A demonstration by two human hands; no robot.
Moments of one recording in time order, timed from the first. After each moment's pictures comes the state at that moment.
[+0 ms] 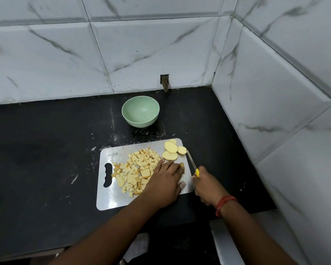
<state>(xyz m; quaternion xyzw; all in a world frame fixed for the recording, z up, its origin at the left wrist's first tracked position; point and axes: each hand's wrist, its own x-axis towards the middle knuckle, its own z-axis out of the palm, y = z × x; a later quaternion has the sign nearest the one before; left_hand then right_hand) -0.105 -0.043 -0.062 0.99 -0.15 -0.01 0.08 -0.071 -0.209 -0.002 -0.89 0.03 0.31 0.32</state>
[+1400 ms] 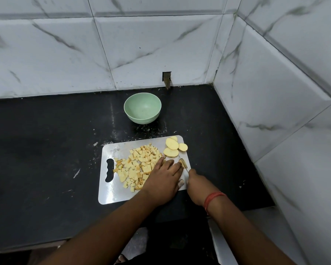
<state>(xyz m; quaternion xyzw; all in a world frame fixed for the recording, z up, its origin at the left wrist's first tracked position) -0.111 -0.039 -0.068 0.98 -0.18 0.02 0.01 -0.085 -0.188 -0.003 -0.94 -0.08 0.33 0.11</state>
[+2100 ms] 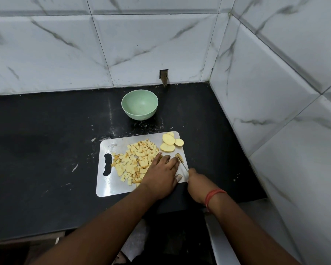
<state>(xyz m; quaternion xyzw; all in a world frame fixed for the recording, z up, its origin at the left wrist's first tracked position) -0.116 -0.050 -0.052 0.99 -0.15 -0.05 -0.02 -0.095 -0.202 0.000 -0.93 -0.06 0.35 0.10</state>
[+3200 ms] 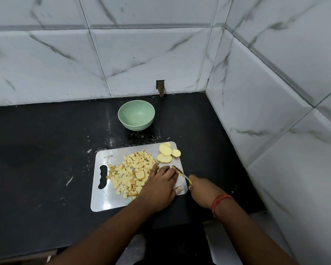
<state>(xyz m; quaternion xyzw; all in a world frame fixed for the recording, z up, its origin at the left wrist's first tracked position) -0.112 -0.051 -0.061 0.99 -0.16 -0.02 0.03 -0.073 -0.224 0.010 -0.93 -0.12 0.33 0.12</state>
